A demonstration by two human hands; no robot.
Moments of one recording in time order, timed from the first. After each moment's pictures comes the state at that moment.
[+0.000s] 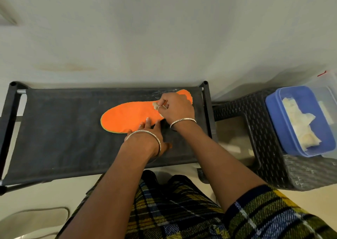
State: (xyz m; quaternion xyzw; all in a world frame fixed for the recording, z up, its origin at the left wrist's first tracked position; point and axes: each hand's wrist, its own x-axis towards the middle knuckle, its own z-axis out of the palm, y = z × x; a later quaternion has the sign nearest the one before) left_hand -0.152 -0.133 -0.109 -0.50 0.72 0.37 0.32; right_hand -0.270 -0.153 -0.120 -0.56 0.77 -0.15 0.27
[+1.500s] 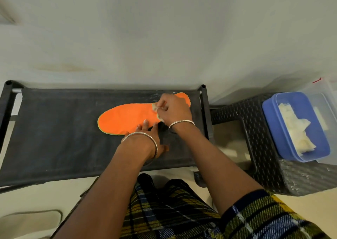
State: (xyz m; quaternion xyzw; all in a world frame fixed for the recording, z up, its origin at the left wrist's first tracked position) left_hand -0.155 -0.133 -0.110 -0.50 0.71 0.37 0.32; right_hand -0.274 -0.153 -0.124 -0.54 0.77 -0.17 0.29
